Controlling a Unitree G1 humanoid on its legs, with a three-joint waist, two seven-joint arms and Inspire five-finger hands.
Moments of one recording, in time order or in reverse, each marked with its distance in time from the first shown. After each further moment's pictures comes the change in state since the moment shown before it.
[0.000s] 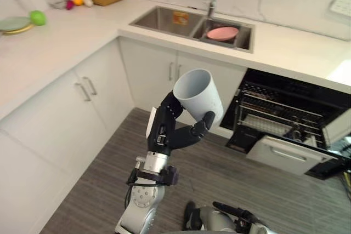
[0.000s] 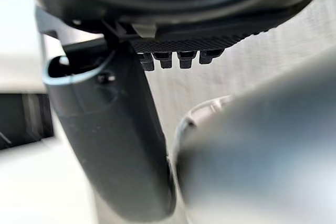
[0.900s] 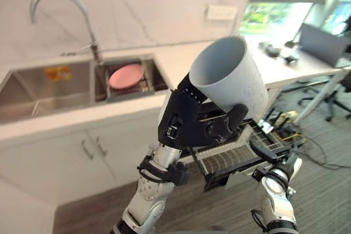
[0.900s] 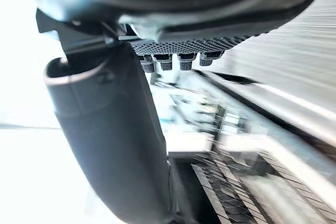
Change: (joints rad) left arm -0.113 0.079 -0.092 -0.112 -0.092 -0.057 -0.046; right arm -0.107 -0.007 -0.025 -0.615 -0.251 -0.141 -0.362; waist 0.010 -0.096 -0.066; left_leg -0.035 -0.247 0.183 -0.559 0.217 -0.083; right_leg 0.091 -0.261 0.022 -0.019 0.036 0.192
